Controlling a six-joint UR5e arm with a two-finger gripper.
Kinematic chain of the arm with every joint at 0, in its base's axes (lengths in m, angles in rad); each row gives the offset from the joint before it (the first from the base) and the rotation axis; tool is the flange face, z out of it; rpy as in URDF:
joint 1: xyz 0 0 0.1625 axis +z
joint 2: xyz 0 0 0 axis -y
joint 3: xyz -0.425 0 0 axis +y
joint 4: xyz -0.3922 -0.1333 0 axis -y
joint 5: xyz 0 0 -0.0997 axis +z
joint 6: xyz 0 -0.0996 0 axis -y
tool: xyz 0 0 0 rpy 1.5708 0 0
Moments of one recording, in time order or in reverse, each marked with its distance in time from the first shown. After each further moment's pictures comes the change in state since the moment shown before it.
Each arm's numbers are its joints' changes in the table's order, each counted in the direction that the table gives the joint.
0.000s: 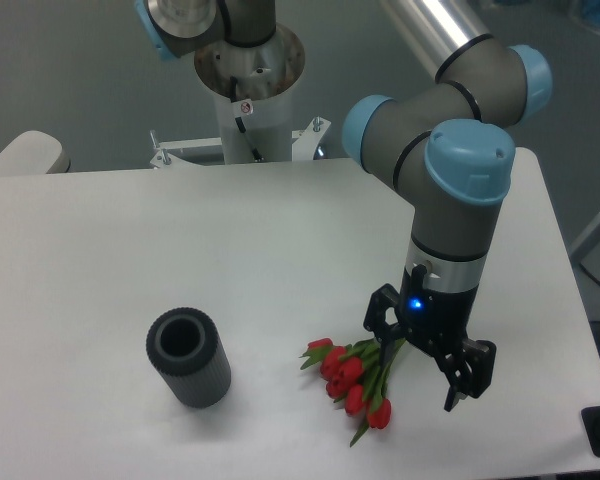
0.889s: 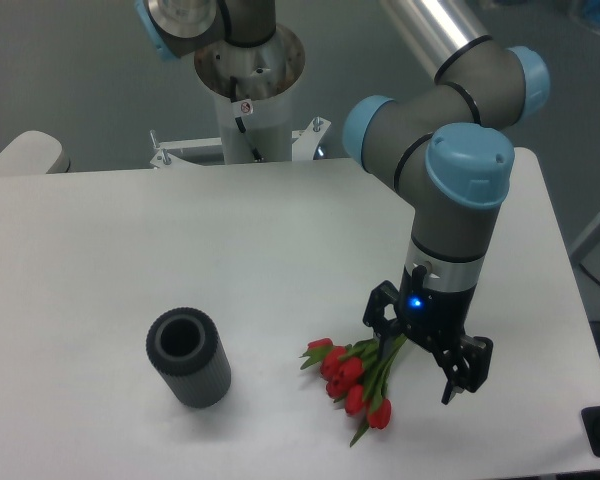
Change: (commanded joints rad) arm 0.009 0.015 0.078 -0.015 -0.030 -0.008
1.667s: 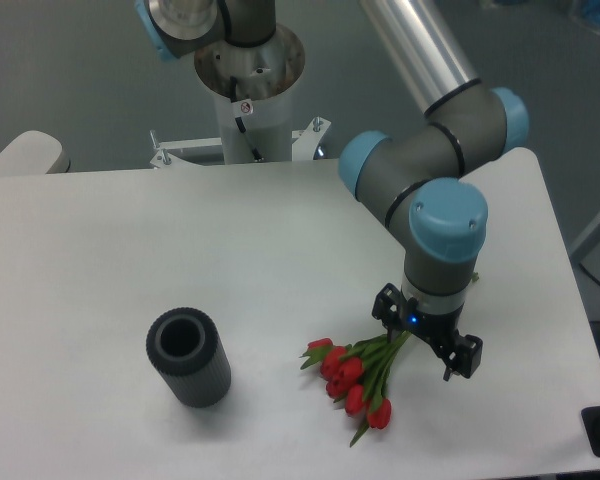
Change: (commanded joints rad) arm 0.002 -0.077 0.104 -0.003 -0.226 -0.018
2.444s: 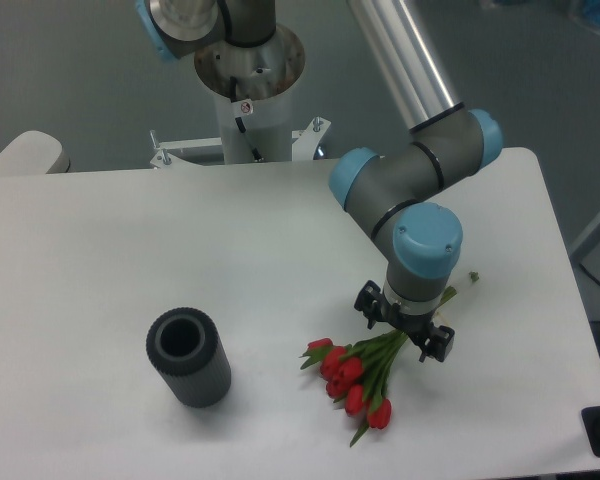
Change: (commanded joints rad) arm 0.002 0.028 0.192 0.136 0.005 -0.043
